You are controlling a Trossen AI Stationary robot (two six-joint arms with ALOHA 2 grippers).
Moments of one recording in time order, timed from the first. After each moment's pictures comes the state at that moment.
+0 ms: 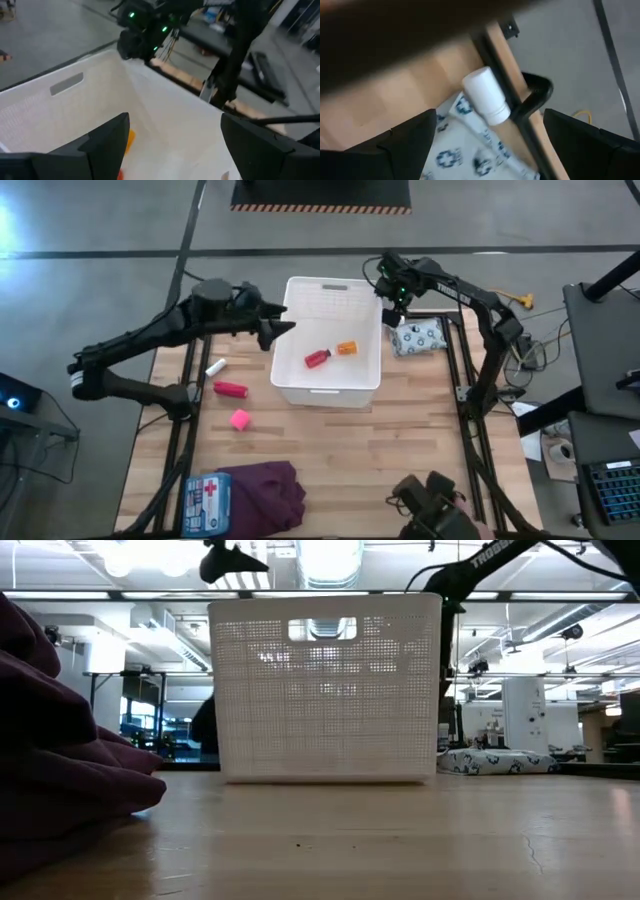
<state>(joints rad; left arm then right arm) 0.40 1.10 1.24 -0.39 0.08 -0.30 -0.87 1.89 1.58 -1.06 0.17 -0.37</state>
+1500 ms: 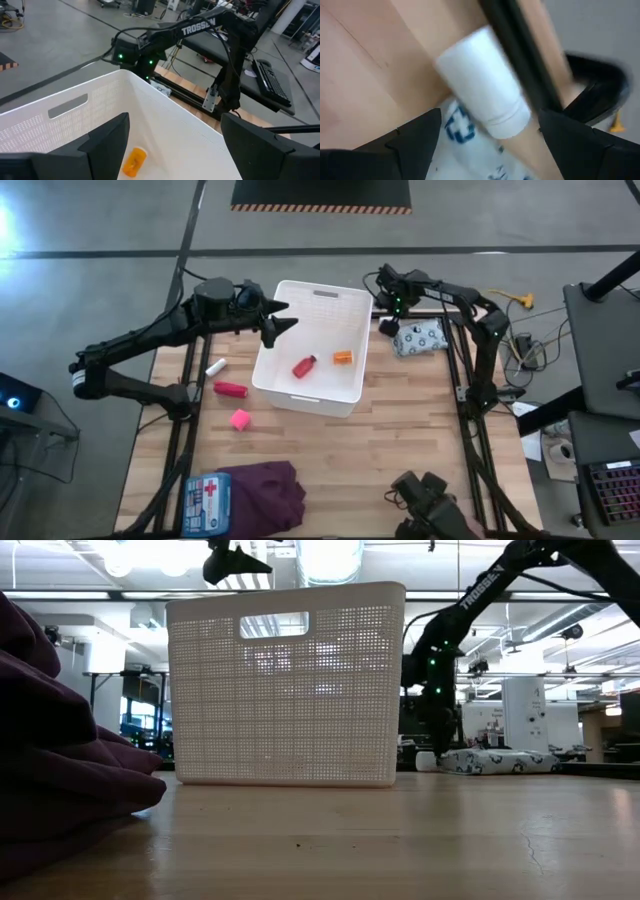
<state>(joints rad) 0.40 1.12 1.24 -0.35 0.05 -0.29 -0.92 1.99 1.46 -0.91 0.10 -0.38</state>
